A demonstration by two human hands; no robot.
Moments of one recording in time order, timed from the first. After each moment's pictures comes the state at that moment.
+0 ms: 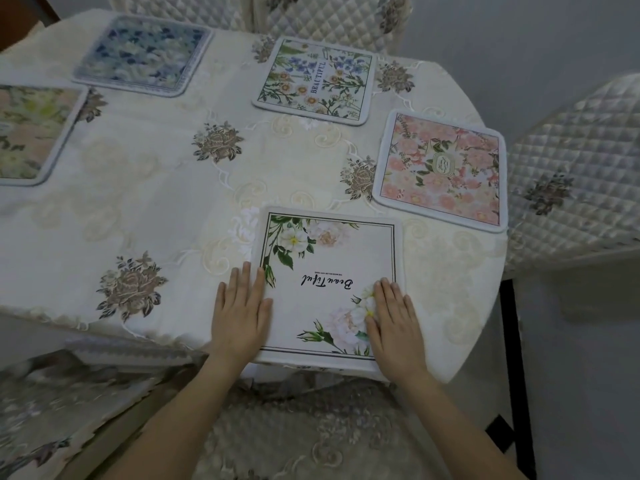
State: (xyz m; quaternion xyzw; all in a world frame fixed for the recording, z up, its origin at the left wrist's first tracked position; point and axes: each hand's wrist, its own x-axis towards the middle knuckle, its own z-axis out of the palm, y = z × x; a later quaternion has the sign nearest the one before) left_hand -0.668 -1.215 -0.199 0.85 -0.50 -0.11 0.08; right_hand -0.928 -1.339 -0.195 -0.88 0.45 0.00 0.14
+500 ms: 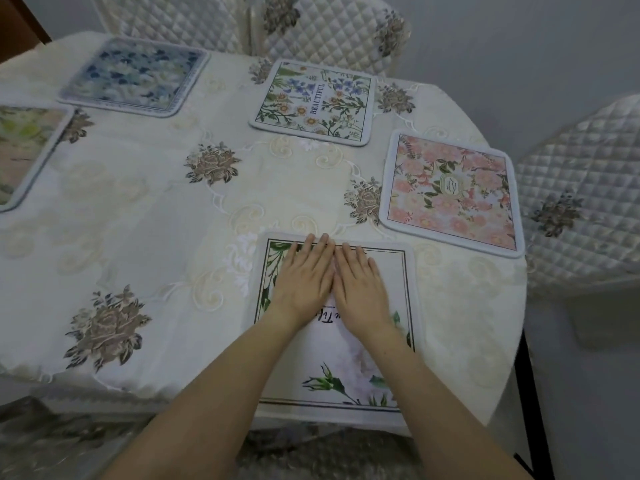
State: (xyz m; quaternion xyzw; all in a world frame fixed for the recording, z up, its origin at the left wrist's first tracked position) left_hand -0.669 -1.367 -0.202 0.75 -0.65 -0.07 0.06; right_hand -0.799 -1.415 -0.197 -0.89 0.43 -0.02 0.14
